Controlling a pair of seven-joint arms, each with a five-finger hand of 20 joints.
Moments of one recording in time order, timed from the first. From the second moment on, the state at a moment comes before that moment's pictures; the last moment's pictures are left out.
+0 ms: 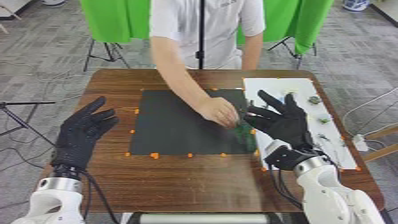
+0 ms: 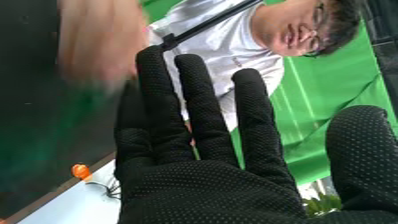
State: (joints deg) left arm 127.1 -66.8 -98.0 -129.9 48.4 12.3 5.2; right arm -113.9 -75.3 90.7 -123.2 -50.6 2.1 12.5
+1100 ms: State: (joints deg) left arm 127.1 -66.5 -97.8 -129.9 48.3 12.4 5.5; right arm -113.5 -75.3 90.7 -123.2 -50.7 1.9 12.6
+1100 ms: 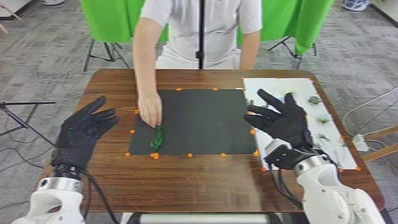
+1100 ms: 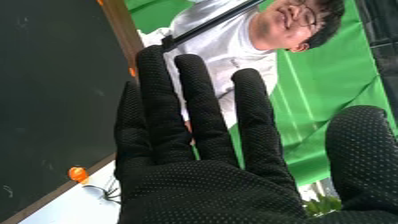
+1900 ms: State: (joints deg) left arm 127.0 -66.1 -97.8 -129.8 48.2 12.4 7.4; right arm -113.2 -73.4 90.1 -124.6 -58.3 5.8 11.7
